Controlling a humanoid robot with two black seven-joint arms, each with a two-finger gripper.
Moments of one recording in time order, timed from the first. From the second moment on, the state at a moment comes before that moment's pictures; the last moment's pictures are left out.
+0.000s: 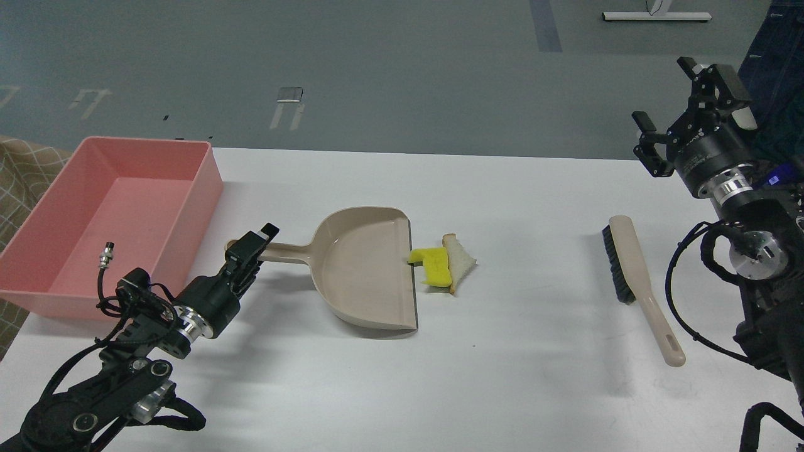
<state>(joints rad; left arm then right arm) -0.11 0.48 -0.87 -1.22 1.08 0.10 -0.40 0.54 -0.21 1.50 0.92 -0.87 0.38 0.07</state>
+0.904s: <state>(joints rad) -0.14 0.49 -0.86 -1.23 1.17 0.10 -0.41 0.51 -0.70 1.06 1.19 -0.88 0.41 0.02</state>
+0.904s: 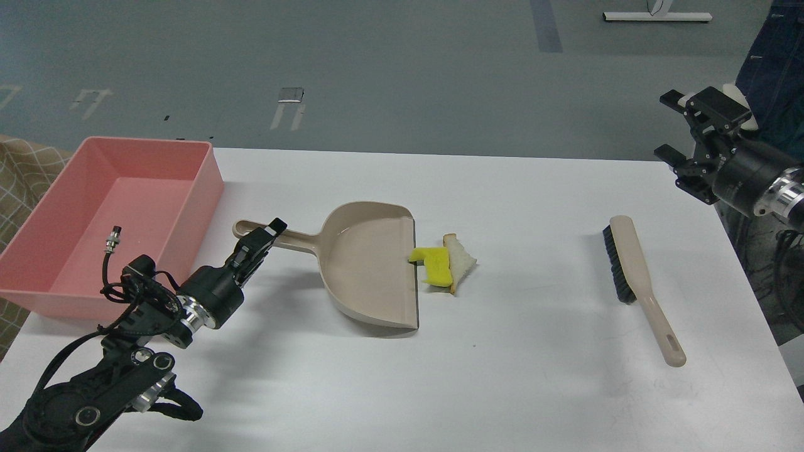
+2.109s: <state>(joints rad) -0.15 0.49 -0.87 -1.23 1.17 0.10 -0.41 0.48 -1.21 0.51 1.60 -1.08 0.39 -0.06</state>
